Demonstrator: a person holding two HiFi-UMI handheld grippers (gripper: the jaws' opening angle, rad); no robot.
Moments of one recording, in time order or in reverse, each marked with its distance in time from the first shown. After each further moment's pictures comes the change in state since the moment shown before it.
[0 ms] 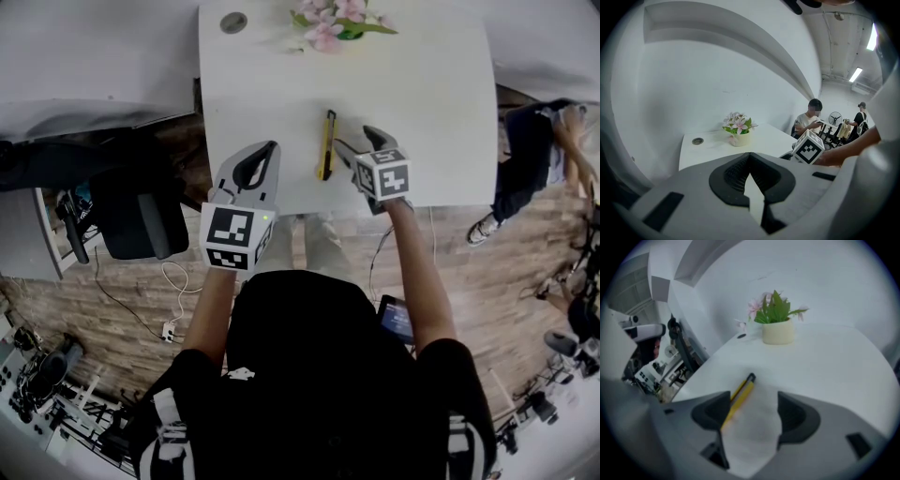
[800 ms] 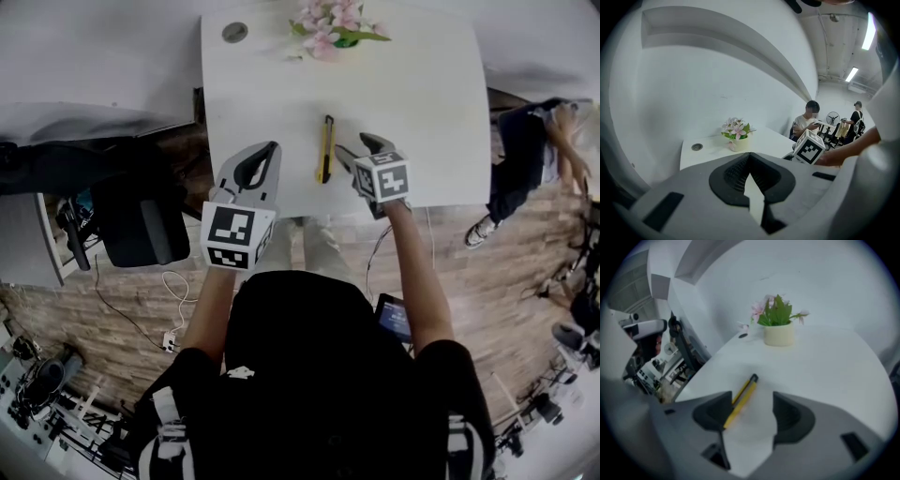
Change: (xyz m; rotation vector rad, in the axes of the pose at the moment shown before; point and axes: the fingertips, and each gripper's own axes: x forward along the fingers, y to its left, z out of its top) left arm -0.009 -0.003 0.018 0.029 -0.035 -0.016; right arm -0.018 0.006 0.003 -0.011 0.037 -0.011
